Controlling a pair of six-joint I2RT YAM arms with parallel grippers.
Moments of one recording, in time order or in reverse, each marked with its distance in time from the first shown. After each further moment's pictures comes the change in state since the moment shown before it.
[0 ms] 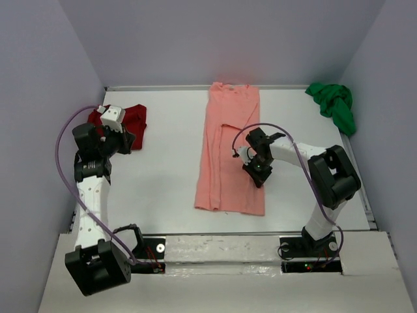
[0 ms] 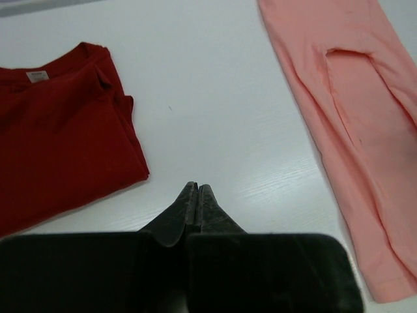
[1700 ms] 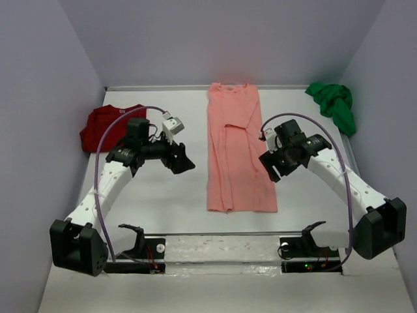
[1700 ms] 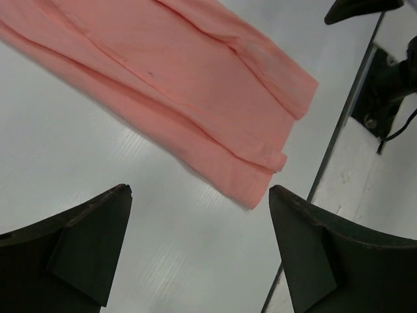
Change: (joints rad) left arm -0.478 0.097 0.042 -0.171 0.270 -0.011; right arm -0.075 -0.536 -0.015 -0.188 0.178 0.189
